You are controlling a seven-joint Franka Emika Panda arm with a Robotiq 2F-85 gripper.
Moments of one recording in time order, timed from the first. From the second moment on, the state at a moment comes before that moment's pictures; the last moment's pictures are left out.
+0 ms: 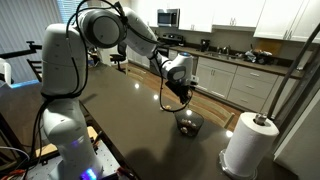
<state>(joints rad) -0.08 0.29 -0.06 -2.05 0.15 2.51 0.02</state>
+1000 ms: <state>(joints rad) -0.10 0.29 -0.09 -2.06 0.17 2.50 0.13</state>
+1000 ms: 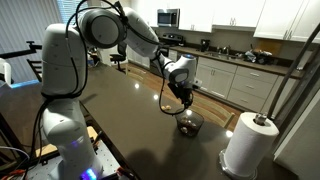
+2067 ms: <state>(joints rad) -0.02 0.31 0.05 -2.07 0.16 2.44 0.04</state>
